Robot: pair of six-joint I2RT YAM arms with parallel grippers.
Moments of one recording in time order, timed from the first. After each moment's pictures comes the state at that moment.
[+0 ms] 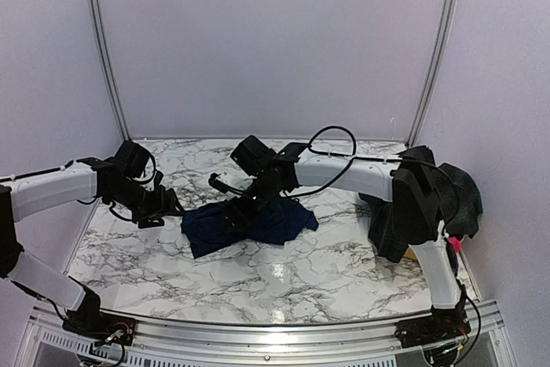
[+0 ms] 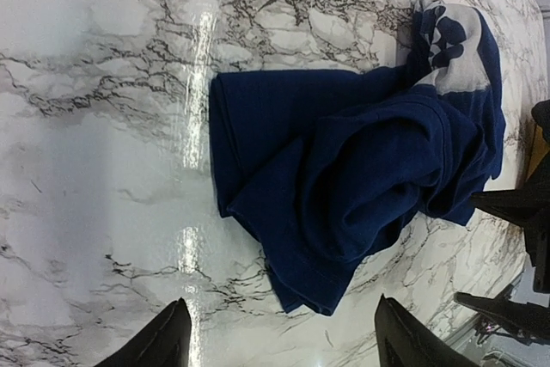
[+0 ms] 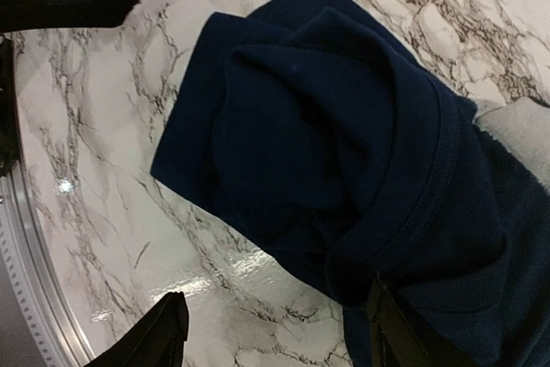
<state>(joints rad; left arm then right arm) -0.35 1.37 0.89 -0.61 0.28 -0.58 0.95 2.24 1.96 -0.73 -0.33 0.03</state>
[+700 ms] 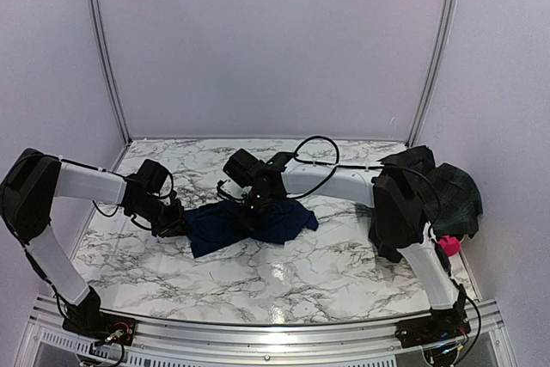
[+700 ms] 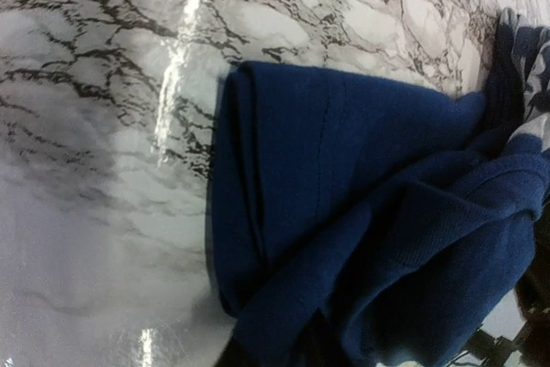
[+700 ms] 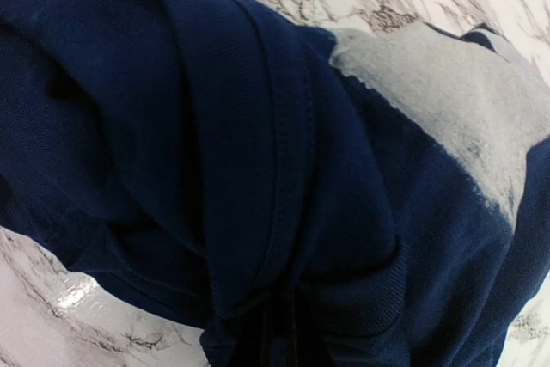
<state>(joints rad) -0.37 1.65 0.81 -0.31 0.37 -0.74 0.97 2.38 2.05 -0.81 0.08 -0.04</state>
